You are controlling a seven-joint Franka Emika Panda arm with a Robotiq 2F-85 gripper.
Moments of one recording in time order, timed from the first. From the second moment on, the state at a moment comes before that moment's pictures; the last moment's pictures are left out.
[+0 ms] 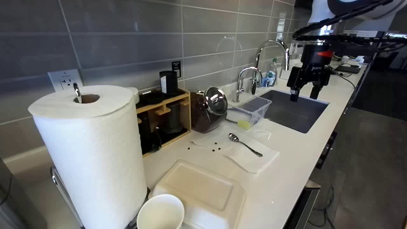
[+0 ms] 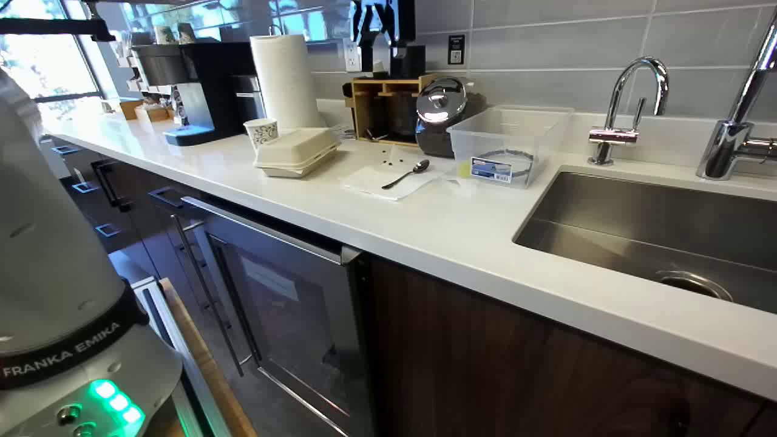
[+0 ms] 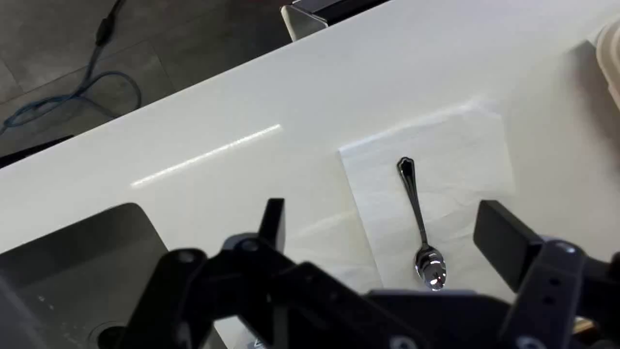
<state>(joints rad) -0.05 -0.31 -0.02 -2.22 0.02 1.88 0.12</state>
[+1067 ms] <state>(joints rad) 0.01 -0.21 0.07 -2.19 0.08 1.99 0.29</state>
